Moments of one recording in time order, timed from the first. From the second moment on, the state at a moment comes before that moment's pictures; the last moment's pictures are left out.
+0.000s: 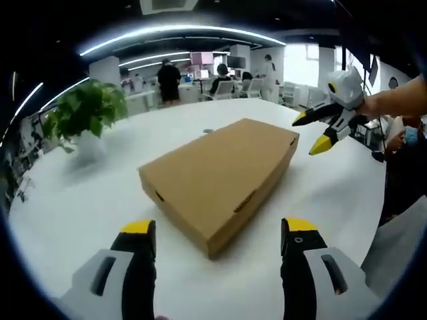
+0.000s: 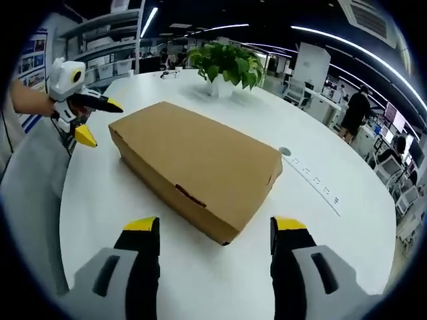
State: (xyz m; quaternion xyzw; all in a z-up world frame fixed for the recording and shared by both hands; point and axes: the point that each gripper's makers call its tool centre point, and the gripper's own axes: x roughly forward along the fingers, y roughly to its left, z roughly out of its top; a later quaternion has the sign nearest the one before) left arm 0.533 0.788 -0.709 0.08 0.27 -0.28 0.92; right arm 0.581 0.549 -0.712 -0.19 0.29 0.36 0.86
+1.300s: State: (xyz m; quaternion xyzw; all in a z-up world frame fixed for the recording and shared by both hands) left arm 0.549 0.786 -0.726 0.05 0.30 -0.22 0.93; right arm 0.594 0.557 -0.731 -0.12 0.31 0.35 0.88
